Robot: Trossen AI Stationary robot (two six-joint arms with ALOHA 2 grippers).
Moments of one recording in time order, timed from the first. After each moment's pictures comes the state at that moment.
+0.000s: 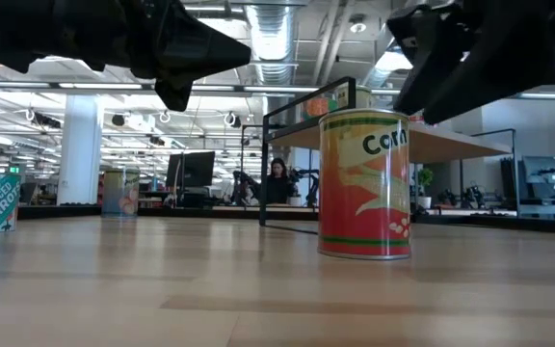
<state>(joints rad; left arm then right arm) -0.40 1.56 0.50 0.96 -0.43 -0.17 0.57 1.59 0.94 -0.22 0.41 -0.10</state>
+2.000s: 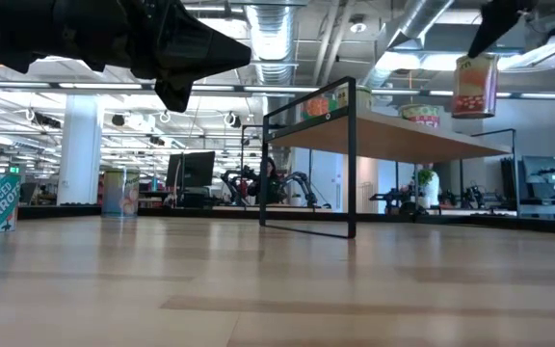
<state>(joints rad) -0.40 1.56 0.50 0.96 -0.43 -0.18 -0.15 0.90 1.27 -1.36 0.61 0.14</state>
